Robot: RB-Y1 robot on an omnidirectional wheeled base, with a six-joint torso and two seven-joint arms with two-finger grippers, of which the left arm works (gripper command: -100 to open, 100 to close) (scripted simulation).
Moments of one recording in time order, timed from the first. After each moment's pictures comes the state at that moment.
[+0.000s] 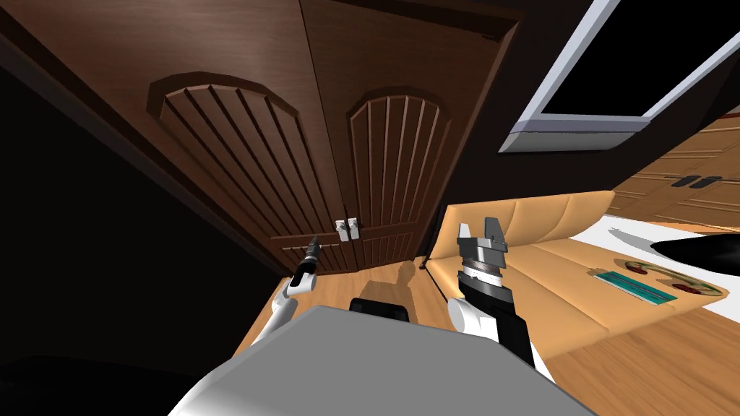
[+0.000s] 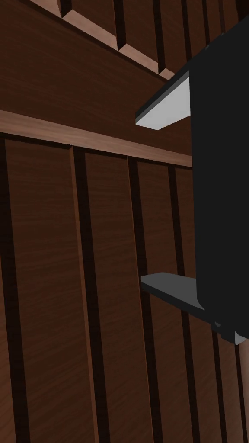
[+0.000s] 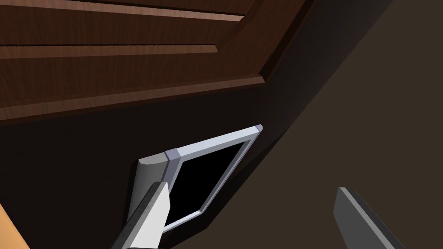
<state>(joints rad) 0.13 0.26 0.26 -1.25 0.14 -0.32 0.11</state>
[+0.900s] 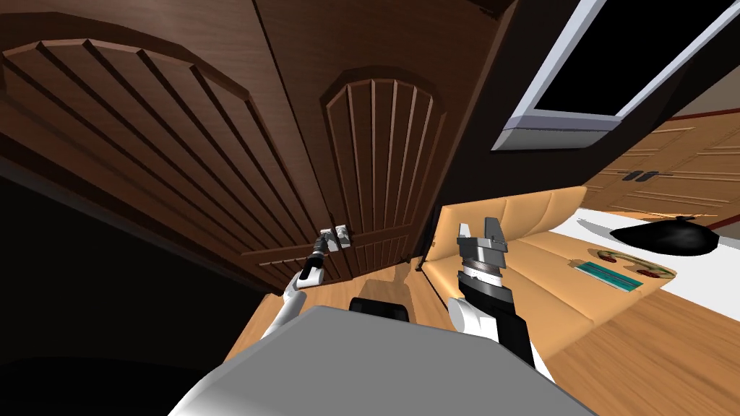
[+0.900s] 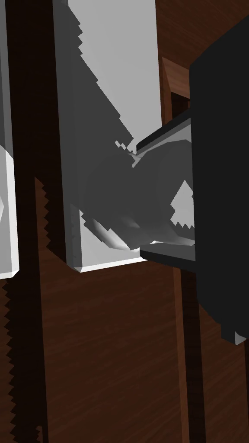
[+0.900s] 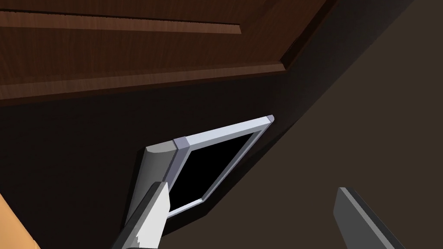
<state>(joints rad) 0.08 0.23 0.21 -1.26 0.13 -0.32 0.10</state>
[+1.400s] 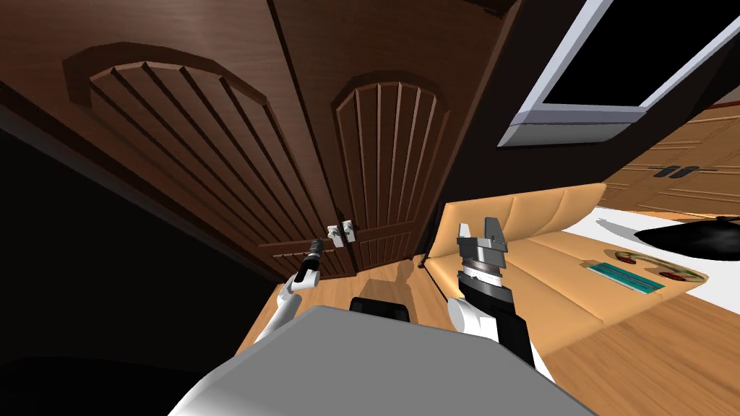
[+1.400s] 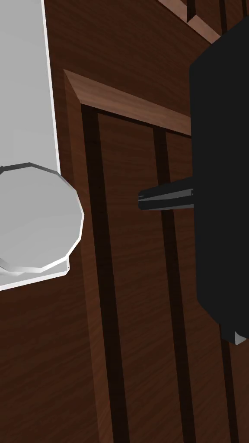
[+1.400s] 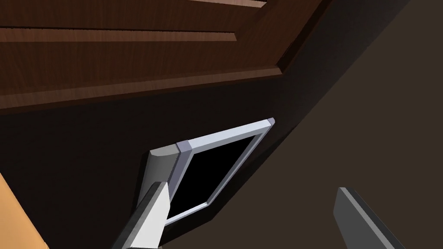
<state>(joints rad) 0.10 0.26 0.24 -1.26 0.14 -0.32 0.11</state>
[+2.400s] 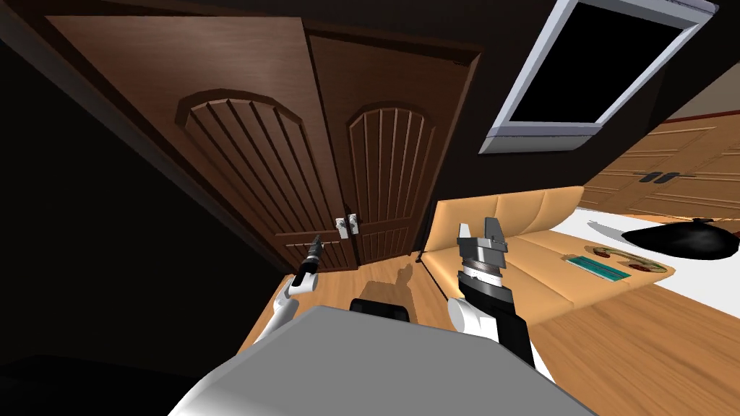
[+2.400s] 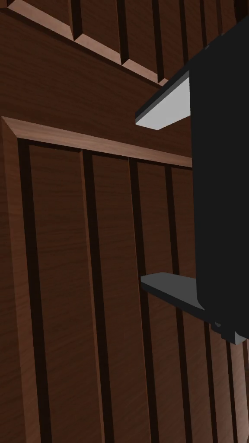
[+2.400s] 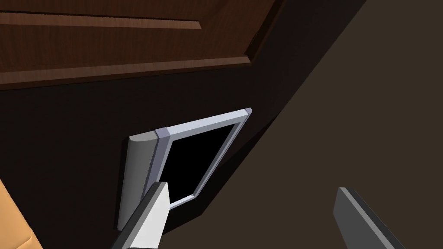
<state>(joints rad) 0.15 0.26 0.22 -1.29 0.14 -0.31 0.12</state>
